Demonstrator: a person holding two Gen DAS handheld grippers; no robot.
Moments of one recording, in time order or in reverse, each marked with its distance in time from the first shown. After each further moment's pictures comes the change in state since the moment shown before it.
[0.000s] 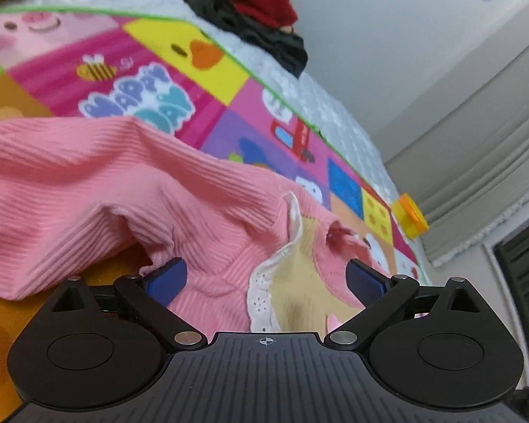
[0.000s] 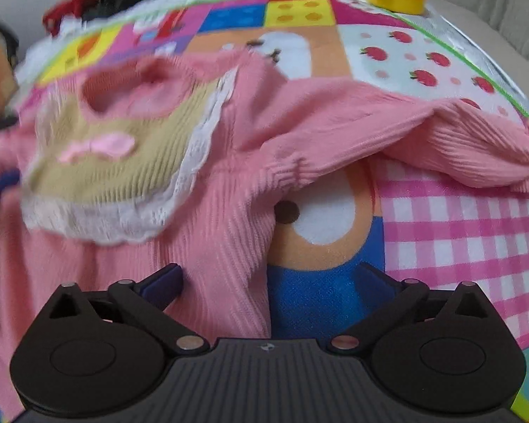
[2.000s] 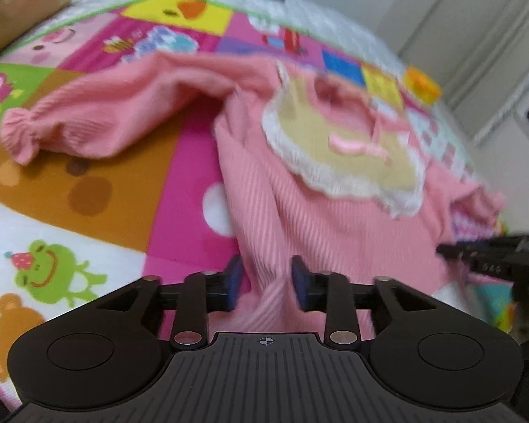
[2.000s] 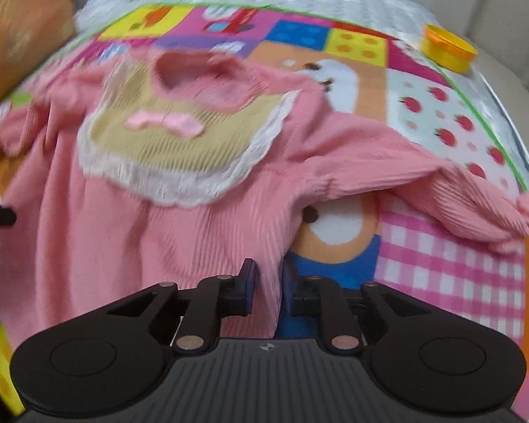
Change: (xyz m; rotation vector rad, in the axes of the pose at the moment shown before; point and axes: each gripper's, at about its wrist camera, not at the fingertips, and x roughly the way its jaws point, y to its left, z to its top) left arm -0.101 -0.034 -0.079 0.272 0.189 0.202; right arm -0.046 0.026 0.004 -0.283 0.037 0.016
